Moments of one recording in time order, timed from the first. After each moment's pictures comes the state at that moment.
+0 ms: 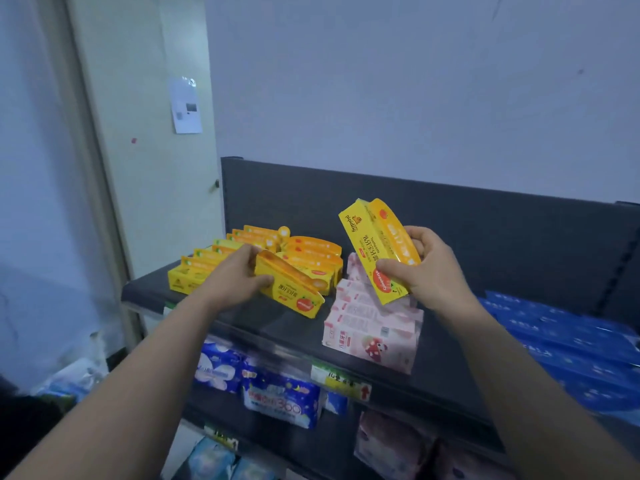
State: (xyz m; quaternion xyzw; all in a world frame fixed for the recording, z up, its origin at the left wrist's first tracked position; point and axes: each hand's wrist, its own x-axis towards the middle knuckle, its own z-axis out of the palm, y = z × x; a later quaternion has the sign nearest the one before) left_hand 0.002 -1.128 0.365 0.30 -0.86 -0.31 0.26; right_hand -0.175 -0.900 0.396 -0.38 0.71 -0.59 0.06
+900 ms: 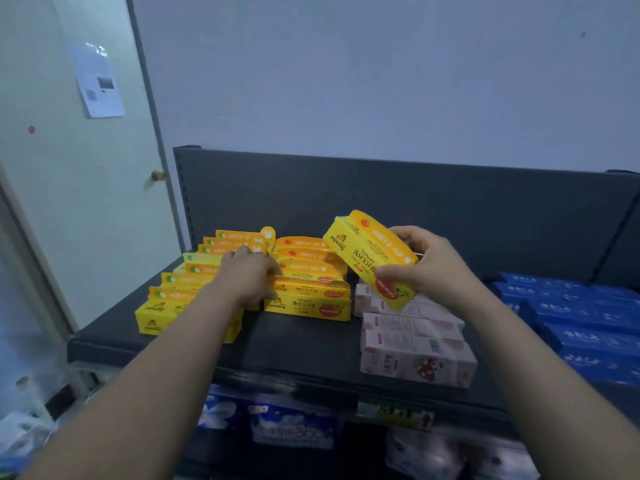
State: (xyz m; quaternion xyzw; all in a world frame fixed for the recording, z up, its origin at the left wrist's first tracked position) left_hand -0.079 -1.240 0.350 0.21 -0.98 0.03 0.07; right_hand -0.180 -0.969 0.392 -0.33 0.81 -0.49 0.04
